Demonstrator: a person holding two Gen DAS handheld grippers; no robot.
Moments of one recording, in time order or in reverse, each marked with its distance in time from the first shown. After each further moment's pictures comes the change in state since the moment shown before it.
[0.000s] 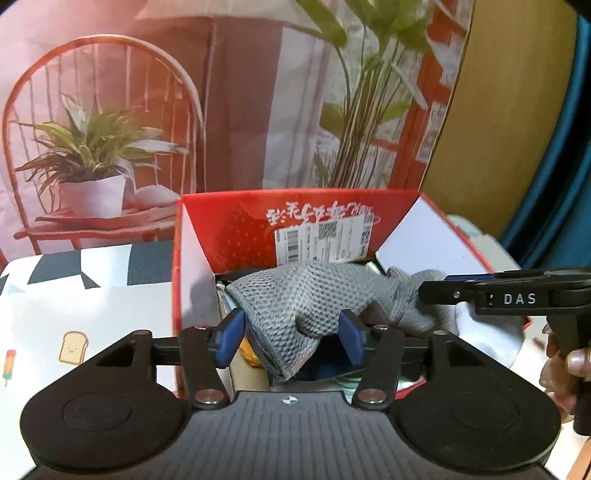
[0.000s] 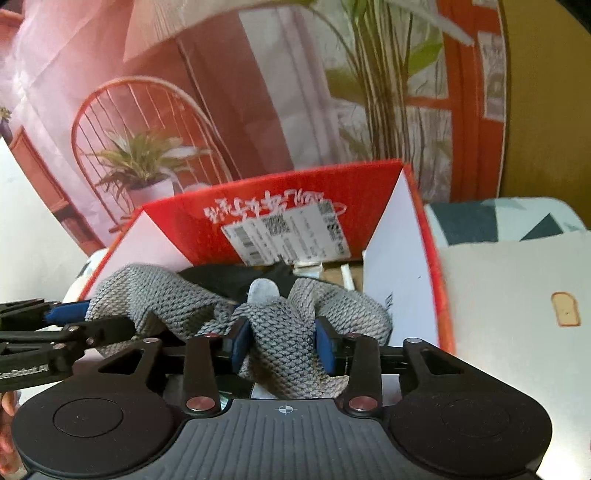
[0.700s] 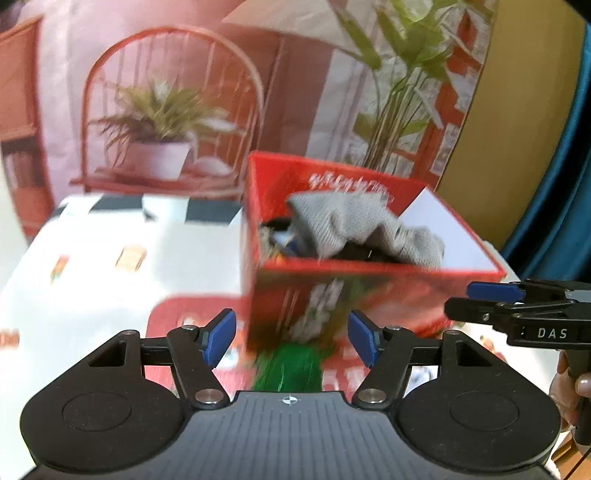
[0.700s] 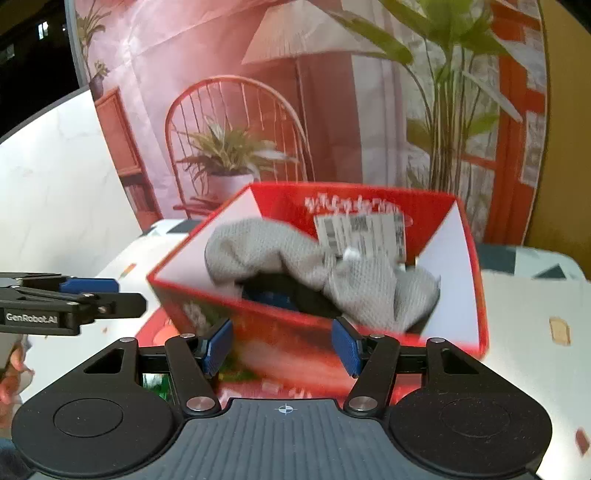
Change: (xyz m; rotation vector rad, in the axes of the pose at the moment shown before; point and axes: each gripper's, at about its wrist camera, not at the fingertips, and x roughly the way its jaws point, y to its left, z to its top) left arm -0.088 0.016 -0.096 -0.142 -0.042 0.063; right arm -0.075 0.059 -0.076 -0.229 -0.068 0.075
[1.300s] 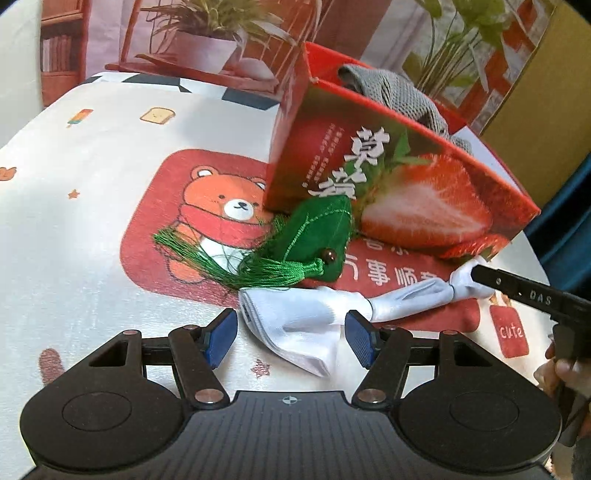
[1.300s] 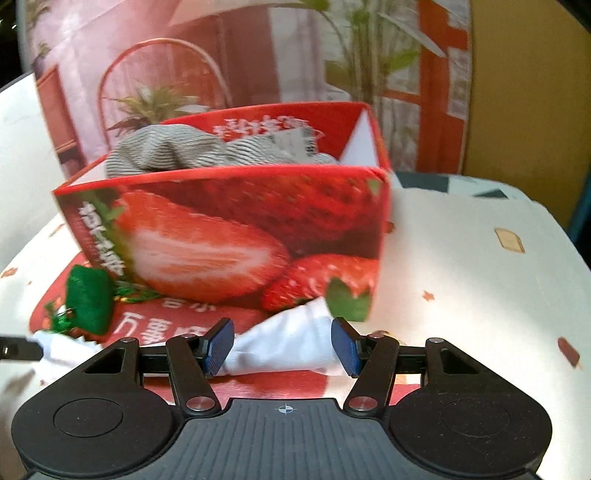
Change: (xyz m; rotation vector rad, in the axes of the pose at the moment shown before) left arm 0.026 0.013 -0.091 -0.190 0.158 0.019; right arm 0.022 -0.057 -0.086 0.092 0.023 -0.181
